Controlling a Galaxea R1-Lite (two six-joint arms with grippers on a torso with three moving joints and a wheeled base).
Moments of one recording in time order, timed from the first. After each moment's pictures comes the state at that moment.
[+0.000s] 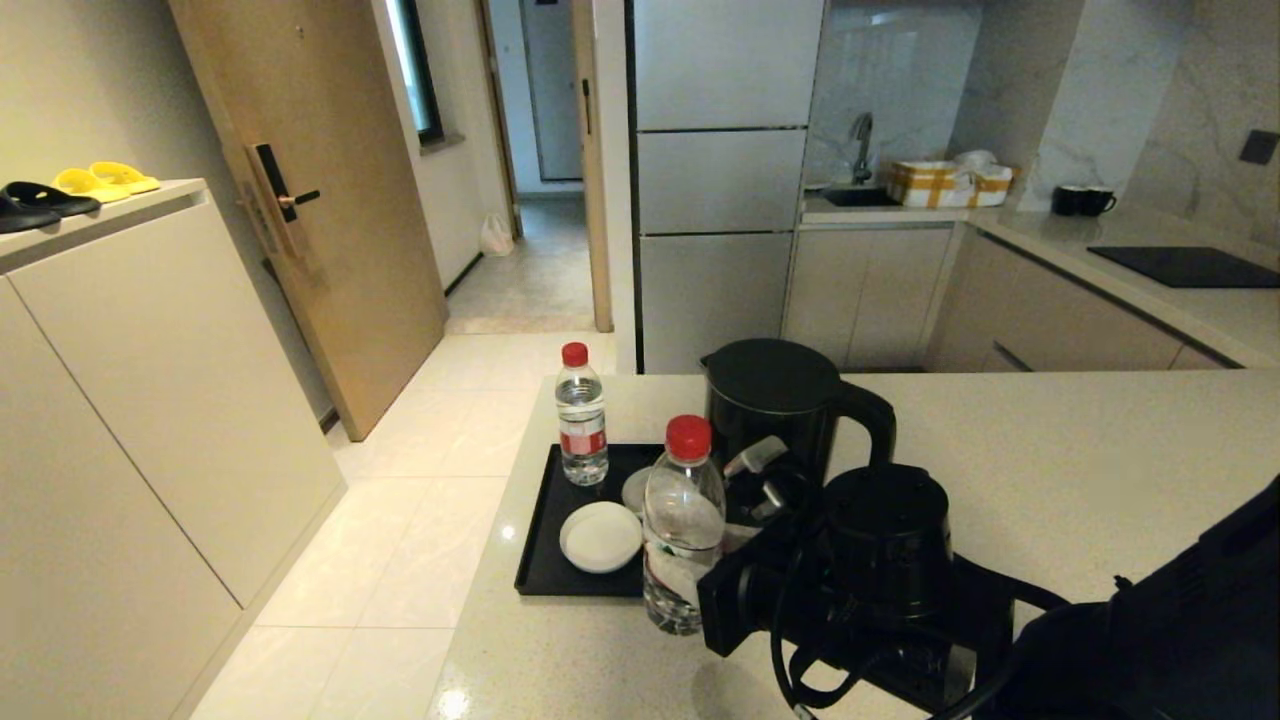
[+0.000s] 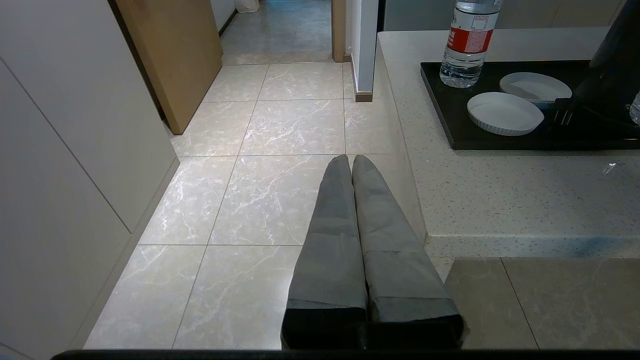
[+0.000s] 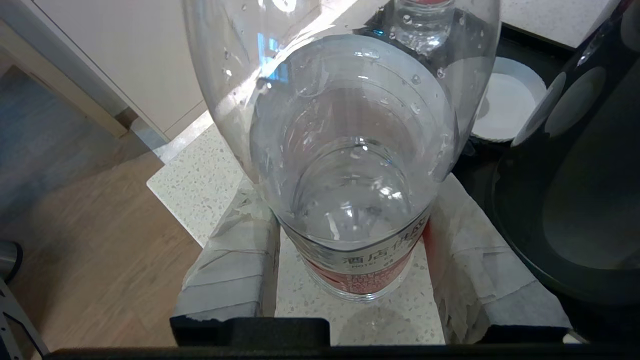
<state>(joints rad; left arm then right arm) 0.00 0.00 0.00 0.05 0.01 0.03 0.84 1.97 -0.63 -1.00 -0.05 0.14</state>
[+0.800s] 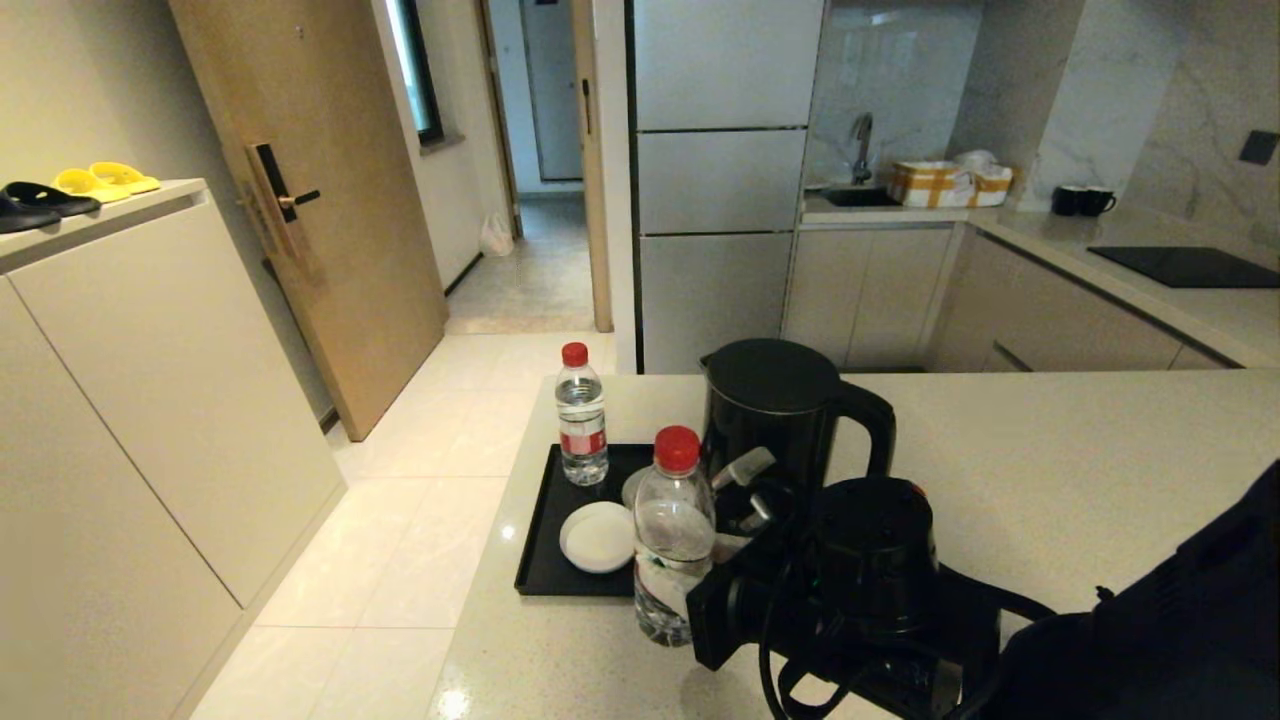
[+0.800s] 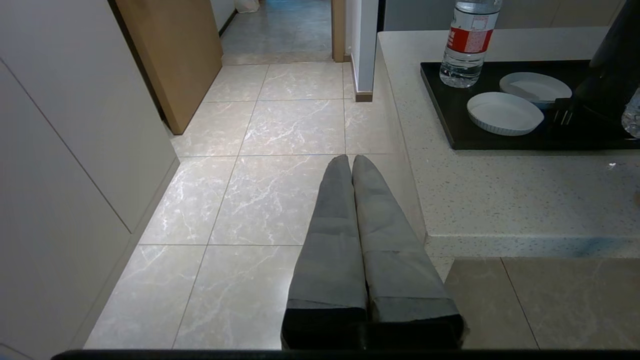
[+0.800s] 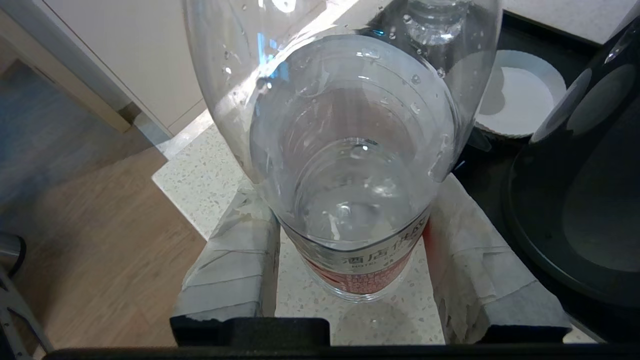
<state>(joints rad) 0.00 0.00 0.00 0.05 0.01 0.03 0.86 1.99 -0.64 -1.01 -0.06 0.15</state>
